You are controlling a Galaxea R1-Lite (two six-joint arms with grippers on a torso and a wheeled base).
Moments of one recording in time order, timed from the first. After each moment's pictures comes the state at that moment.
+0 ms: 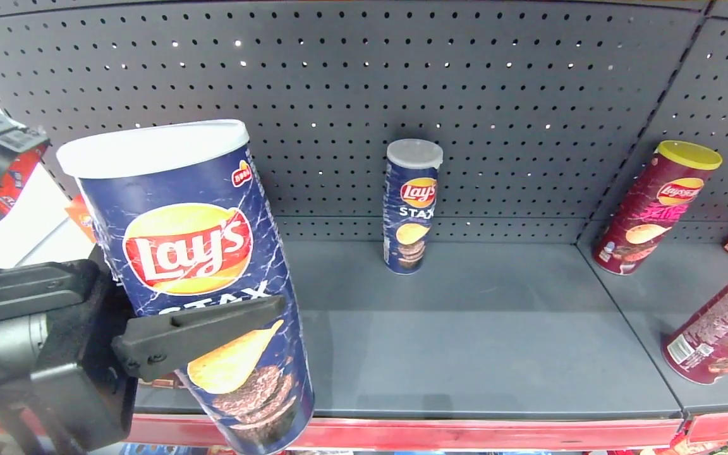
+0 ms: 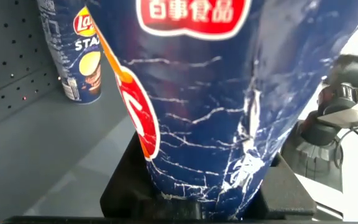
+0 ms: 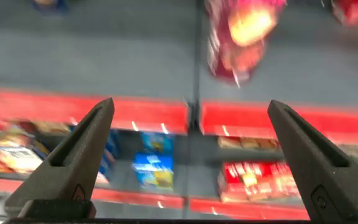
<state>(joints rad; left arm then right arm) -0.52 1.18 -0.66 -0.47 -0.57 -0.03 0.01 0.03 -0.06 0.01 0.06 -0.01</state>
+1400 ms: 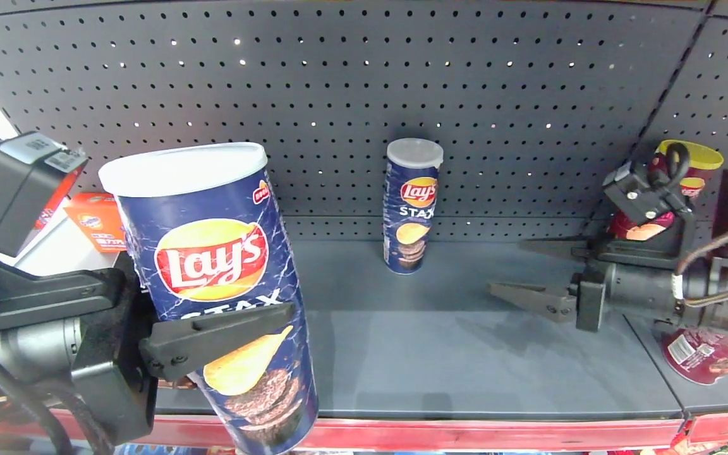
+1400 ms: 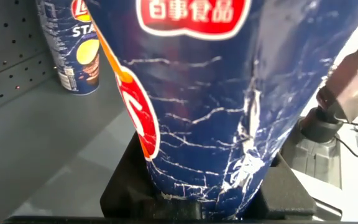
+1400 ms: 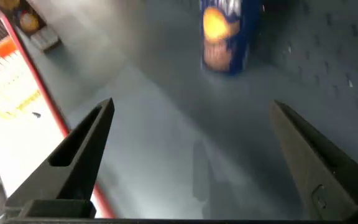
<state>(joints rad) -0.51 1.21 -0.64 -0.49 -0.59 -0.04 0.43 1.48 -0.79 -0.49 0.45 -0.14</state>
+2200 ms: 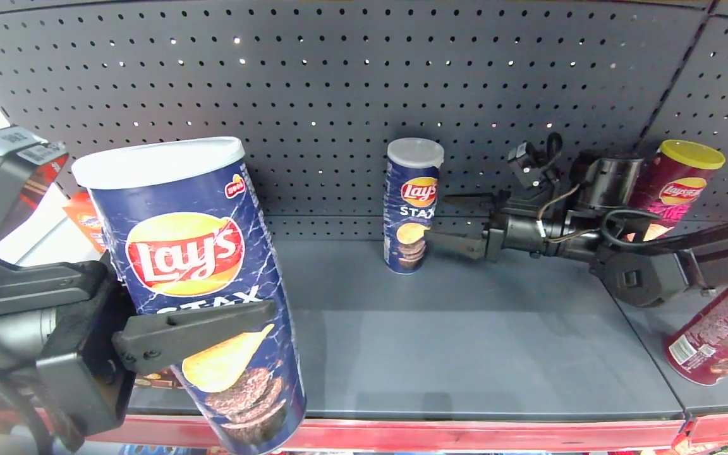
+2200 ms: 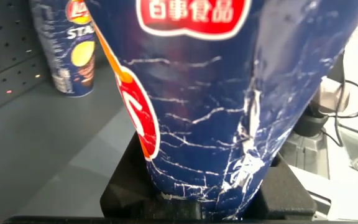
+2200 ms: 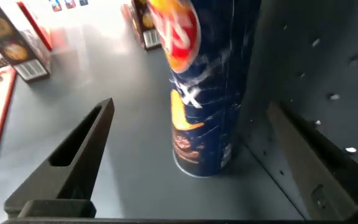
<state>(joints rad) -0.40 1.21 -0.65 -0.49 -0.75 -0.04 0.35 1.98 -1.22 -0.76 0.81 -0.15</state>
